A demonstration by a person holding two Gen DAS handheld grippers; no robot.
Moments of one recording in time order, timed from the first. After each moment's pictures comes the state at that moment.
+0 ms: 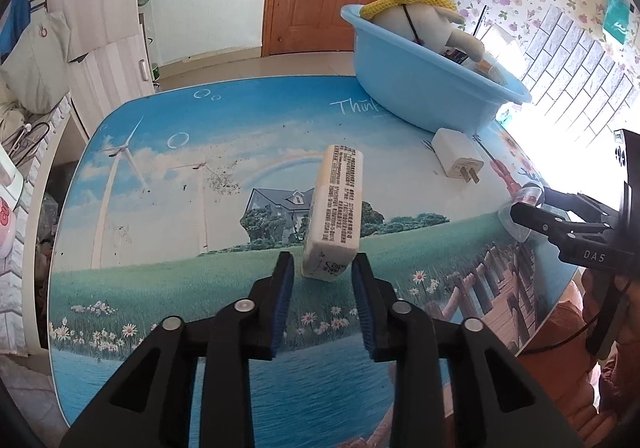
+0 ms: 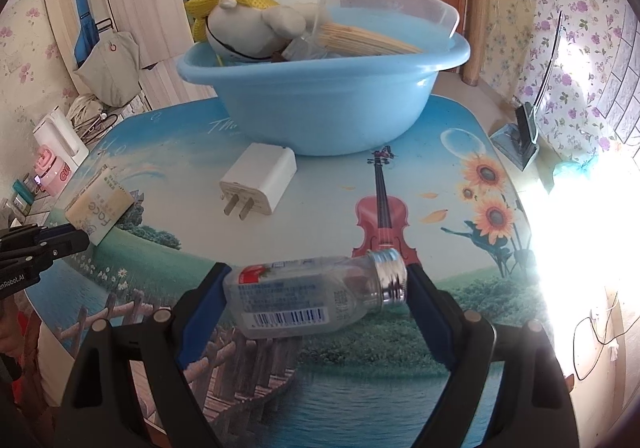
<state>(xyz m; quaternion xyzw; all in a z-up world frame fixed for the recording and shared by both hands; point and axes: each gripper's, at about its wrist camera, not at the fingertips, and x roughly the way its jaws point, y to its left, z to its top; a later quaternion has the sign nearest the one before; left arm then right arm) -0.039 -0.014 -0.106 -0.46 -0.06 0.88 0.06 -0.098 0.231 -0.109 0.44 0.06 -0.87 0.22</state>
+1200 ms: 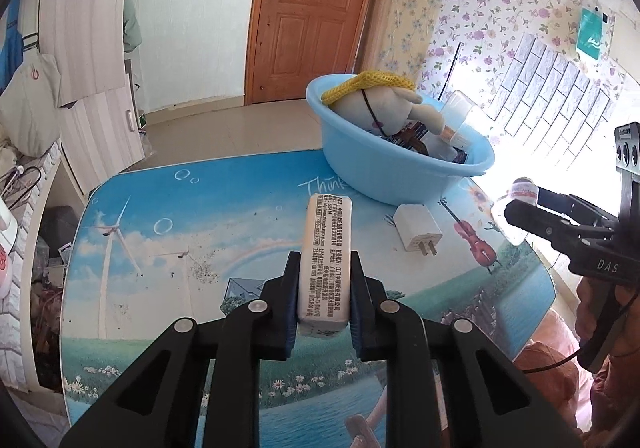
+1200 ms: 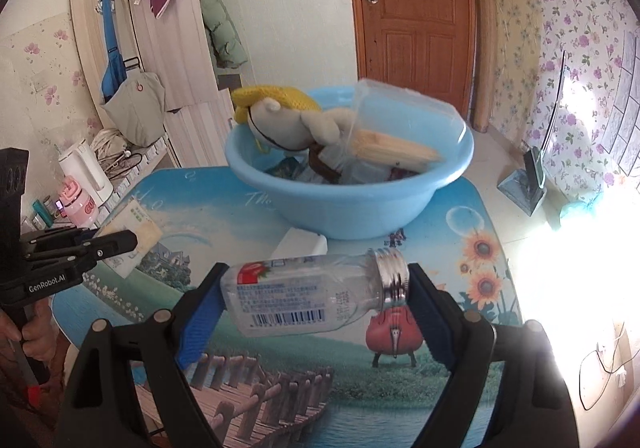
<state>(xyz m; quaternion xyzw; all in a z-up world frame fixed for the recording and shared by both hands) -0.053 0.000 -0.055 -0.38 -0.06 0.92 0.08 -0.087 0.221 -0.048 0.35 0.04 -0.90 0.25</state>
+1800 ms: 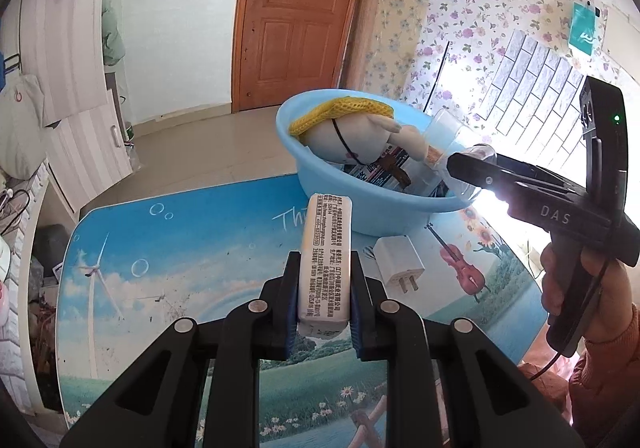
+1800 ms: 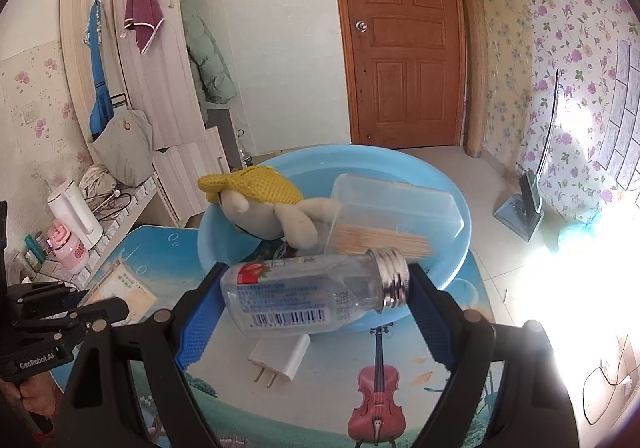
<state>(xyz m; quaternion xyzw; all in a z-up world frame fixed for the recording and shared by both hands) -0.087 0.023 -0.037 -0.38 -0.05 0.92 0.10 -0.147 0.214 -0.027 0.31 0.01 -0.92 0.23</state>
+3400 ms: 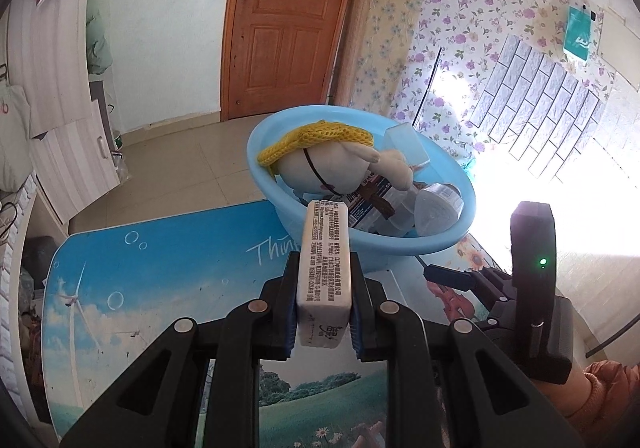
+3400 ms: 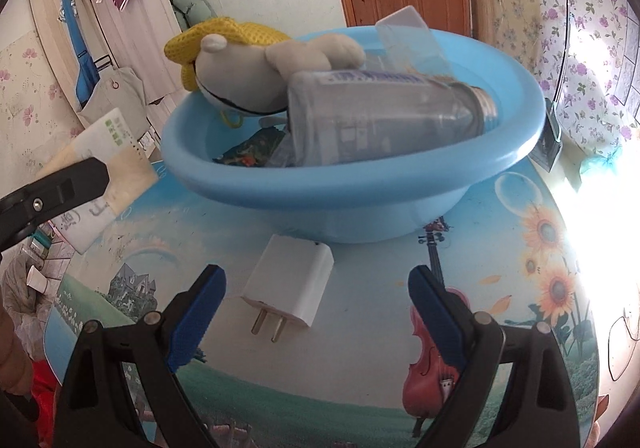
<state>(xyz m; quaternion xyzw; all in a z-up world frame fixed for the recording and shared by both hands) -0.112 0.045 -0.027 -0.36 -0.06 0.92 0.12 -0.150 0.195 -0.111 0.43 0.00 -0.87 0.23</state>
